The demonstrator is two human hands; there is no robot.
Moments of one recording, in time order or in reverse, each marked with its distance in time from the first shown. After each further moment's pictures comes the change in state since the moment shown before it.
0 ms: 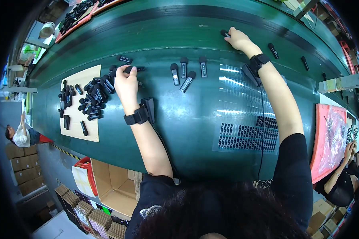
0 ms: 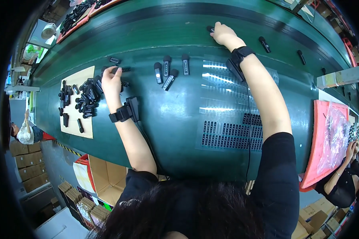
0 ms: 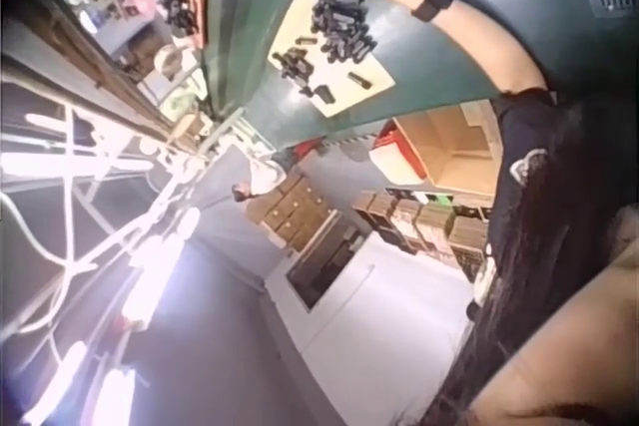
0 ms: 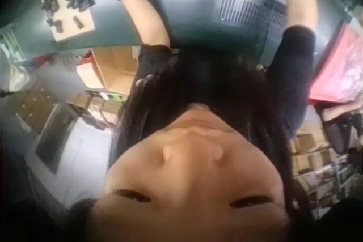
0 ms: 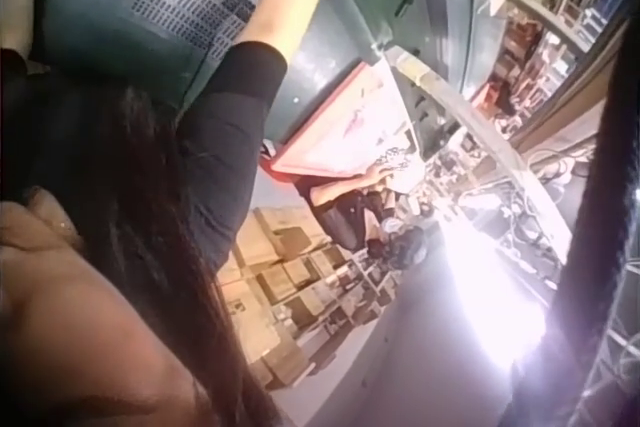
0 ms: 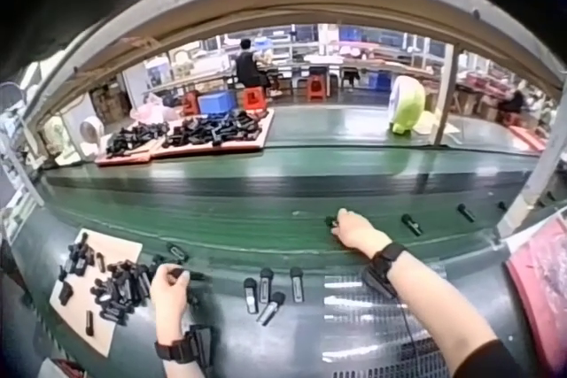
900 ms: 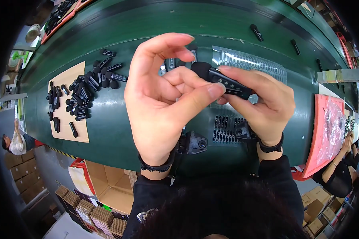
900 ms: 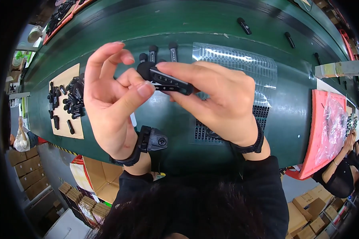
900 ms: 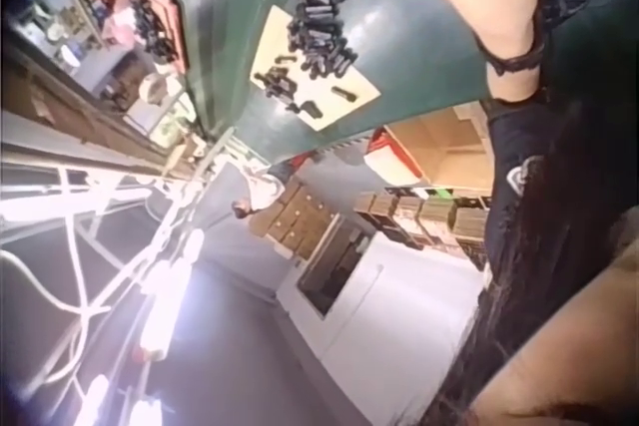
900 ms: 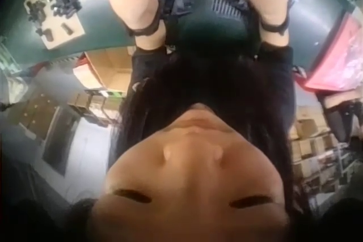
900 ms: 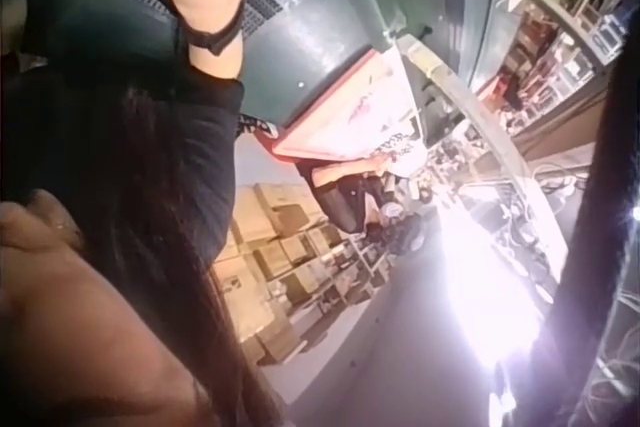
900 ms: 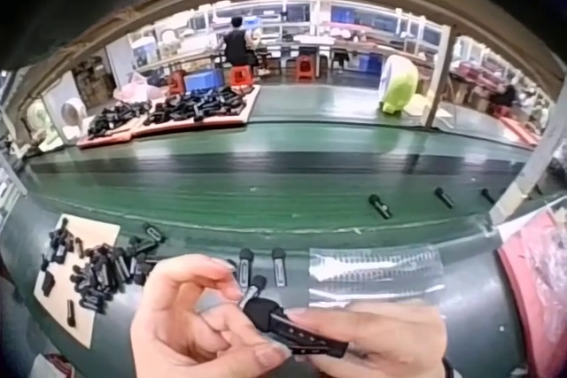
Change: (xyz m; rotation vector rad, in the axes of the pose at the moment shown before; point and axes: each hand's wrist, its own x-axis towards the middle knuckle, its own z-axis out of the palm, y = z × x) left_hand -0.113 0.142 -0.052 -1.229 -0.644 0.065; right_hand -0.228 -0.073 -0.101 0.796 0.435 -0.565
